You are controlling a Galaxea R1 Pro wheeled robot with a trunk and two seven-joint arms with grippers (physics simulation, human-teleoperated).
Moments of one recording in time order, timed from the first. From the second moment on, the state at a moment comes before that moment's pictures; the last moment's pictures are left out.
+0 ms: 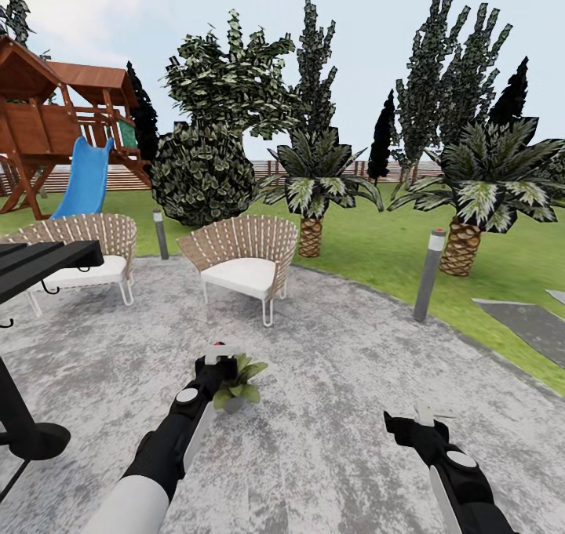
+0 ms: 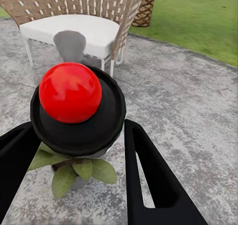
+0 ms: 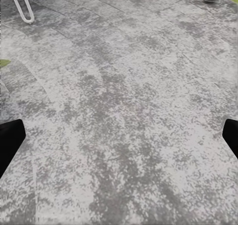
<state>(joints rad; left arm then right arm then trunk) -0.56 -0.13 0.01 -0.84 -0.05 0.09 0.00 -0.18 -0.01 -0.14 -1.33 0.01 0.47 0.00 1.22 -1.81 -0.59</state>
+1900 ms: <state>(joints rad) -0.56 -0.06 -0.35 -0.84 -0.62 0.29 -1.08 -0.41 -0.16 -0.03 -1.30 0.40 0.46 1.21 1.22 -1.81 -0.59</state>
